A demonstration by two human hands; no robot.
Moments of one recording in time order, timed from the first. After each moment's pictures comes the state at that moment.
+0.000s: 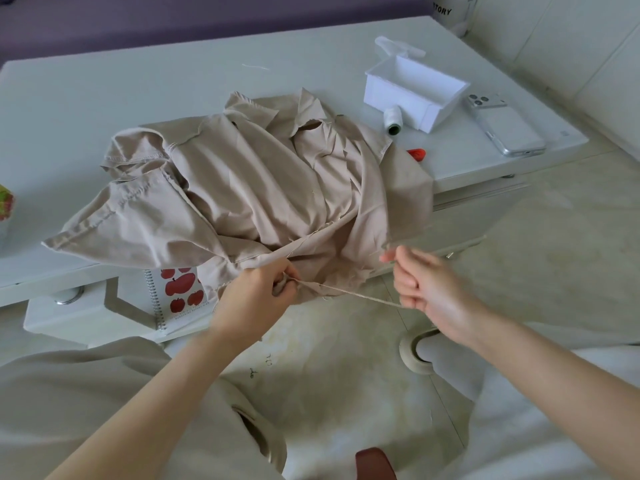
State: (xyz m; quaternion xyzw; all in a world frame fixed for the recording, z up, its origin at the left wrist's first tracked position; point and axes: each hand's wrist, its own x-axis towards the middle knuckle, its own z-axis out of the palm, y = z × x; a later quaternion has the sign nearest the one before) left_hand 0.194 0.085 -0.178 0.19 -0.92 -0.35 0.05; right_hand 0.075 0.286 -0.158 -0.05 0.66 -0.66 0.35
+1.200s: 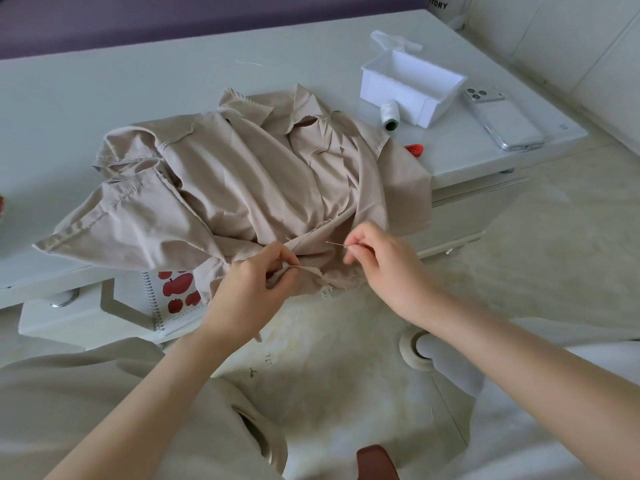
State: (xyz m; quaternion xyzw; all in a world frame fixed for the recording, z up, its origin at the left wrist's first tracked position) left_hand 0.194 0.085 -0.166 0.16 -0.89 -0.40 0.11; right_hand 0.074 0.248 -0.163 -0.39 0.84 -0.37 0.07
